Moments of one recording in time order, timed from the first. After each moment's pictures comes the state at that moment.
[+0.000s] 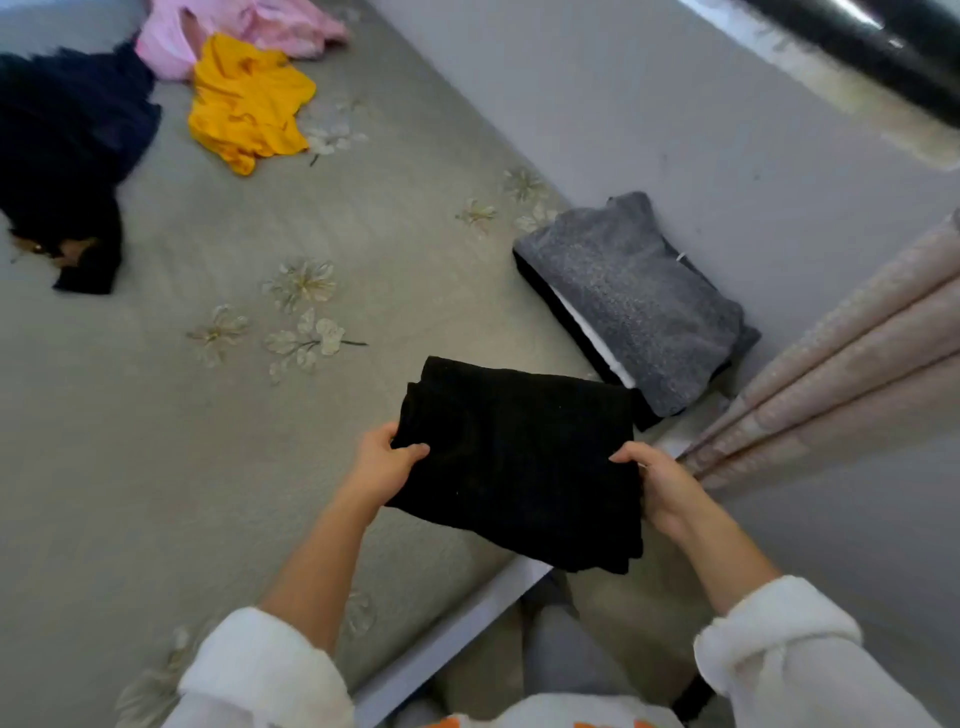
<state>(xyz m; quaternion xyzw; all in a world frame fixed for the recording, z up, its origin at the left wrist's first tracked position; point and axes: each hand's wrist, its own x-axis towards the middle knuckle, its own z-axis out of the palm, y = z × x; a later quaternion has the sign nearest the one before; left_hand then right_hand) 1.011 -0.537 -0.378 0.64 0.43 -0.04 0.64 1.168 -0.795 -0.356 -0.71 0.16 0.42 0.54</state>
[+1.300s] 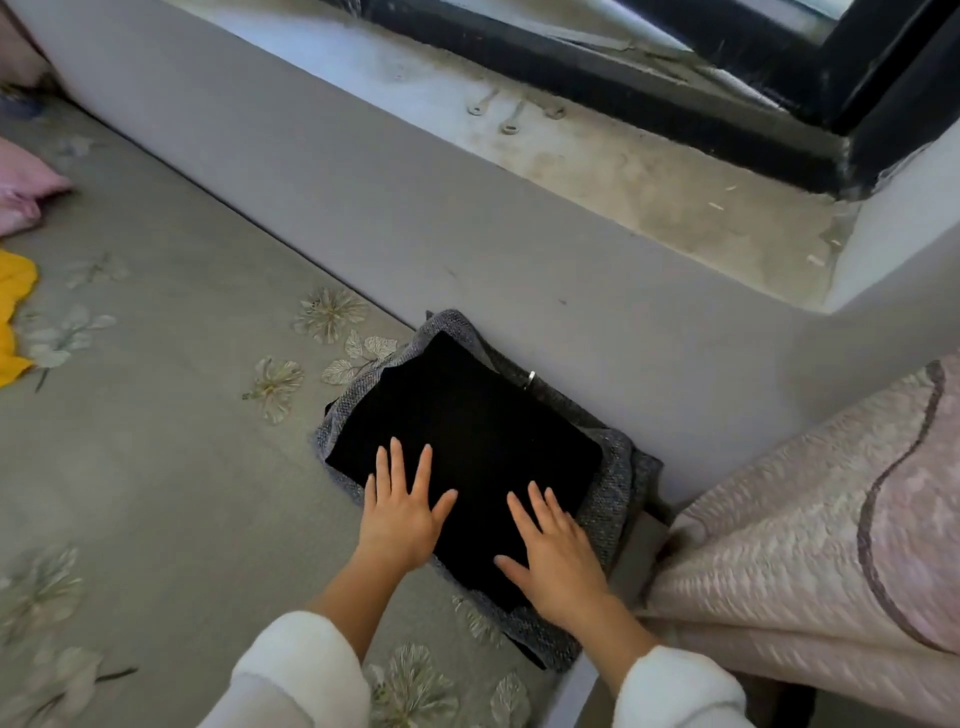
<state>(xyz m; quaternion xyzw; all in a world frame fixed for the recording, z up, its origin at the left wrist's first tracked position) 1.485 -0.610 -0.468 0.95 0.16 -0.23 0.11 1.500 -0.812 -0.457 -0.93 -0.21 0.29 0.12</state>
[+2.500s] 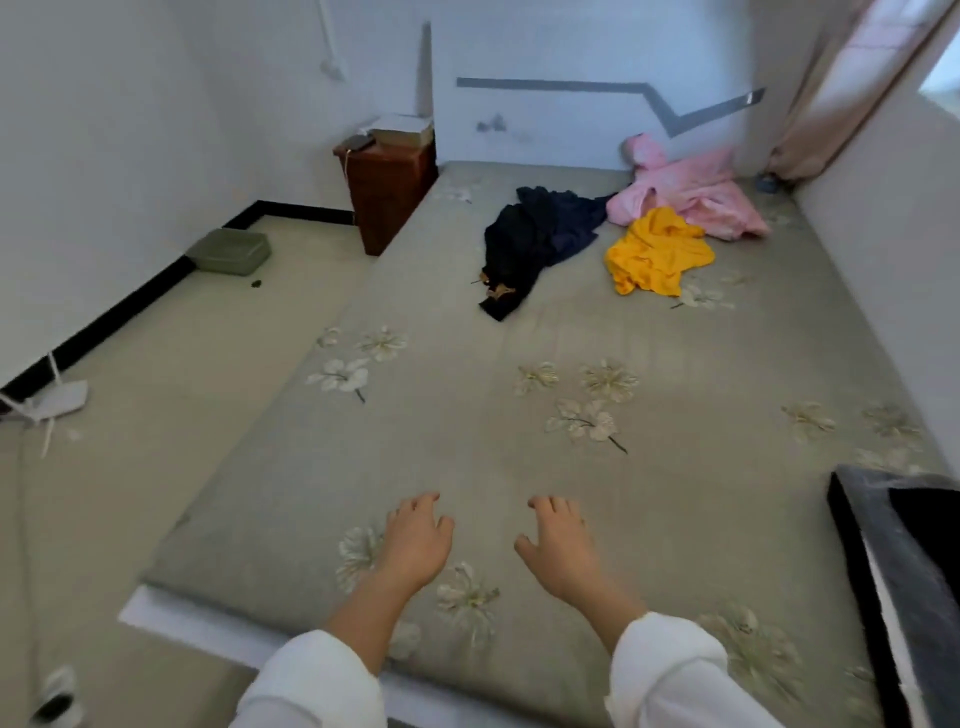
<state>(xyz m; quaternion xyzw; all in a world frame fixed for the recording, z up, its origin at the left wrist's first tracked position) 0.836 -0.568 -0.342 0.64 0.70 0.06 0.32 1.024 -0.592 -0.361 -0.71 -0.64 0.28 0.07</state>
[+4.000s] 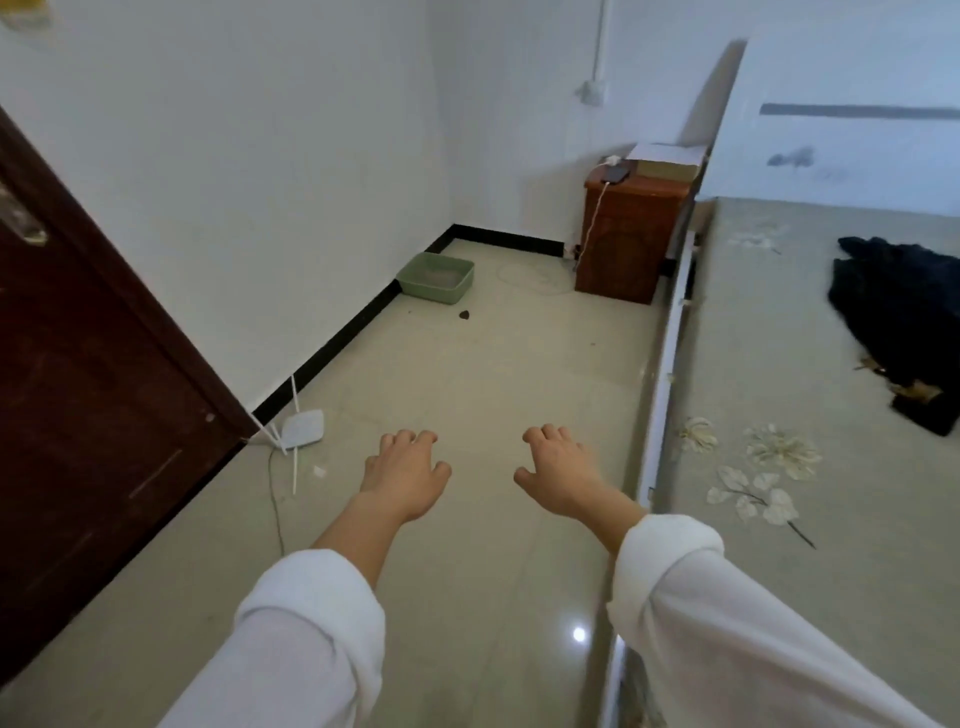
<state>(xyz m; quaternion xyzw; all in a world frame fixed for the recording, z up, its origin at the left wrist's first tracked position) 0.007 -0.218 -0.266 0.66 0.74 0.00 0.15 0.207 -0.183 -0.300 -0.59 -0.78 0.18 0.03</state>
